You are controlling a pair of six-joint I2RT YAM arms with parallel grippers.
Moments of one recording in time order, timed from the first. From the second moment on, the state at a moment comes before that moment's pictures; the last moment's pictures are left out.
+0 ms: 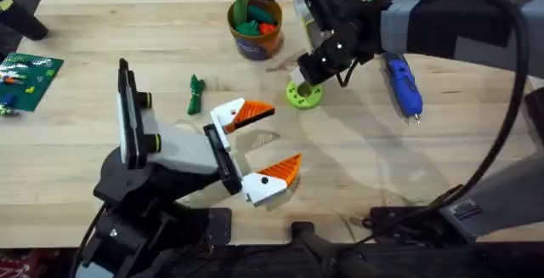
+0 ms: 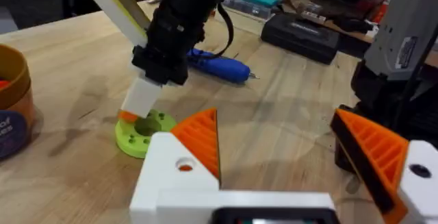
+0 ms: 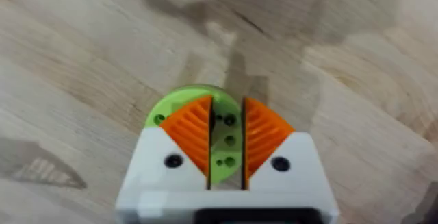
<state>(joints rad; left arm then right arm) -0.41 0.00 0.02 -0.08 0.74 -0.16 0.52 1.78 1.18 -0.59 -0.03 0.00</state>
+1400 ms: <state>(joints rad) -0.41 0.00 0.02 -0.08 0.74 -0.16 0.52 1.78 1.25 -0.72 -0.03 0.01</state>
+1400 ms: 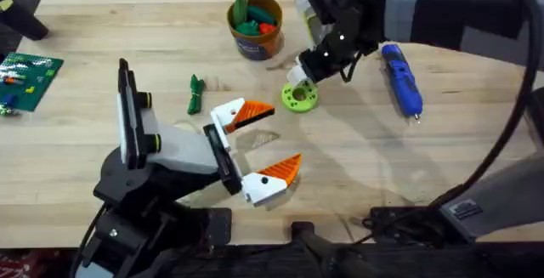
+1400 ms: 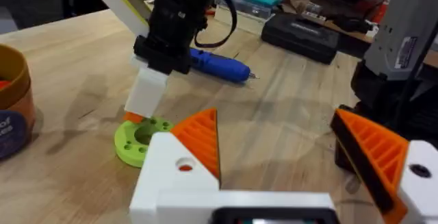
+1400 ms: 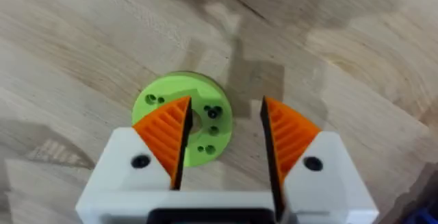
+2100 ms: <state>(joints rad) -0.41 0.00 0.02 -0.08 0.74 -0.16 0.52 1.79 1.25 -0.72 -0.03 0.01</state>
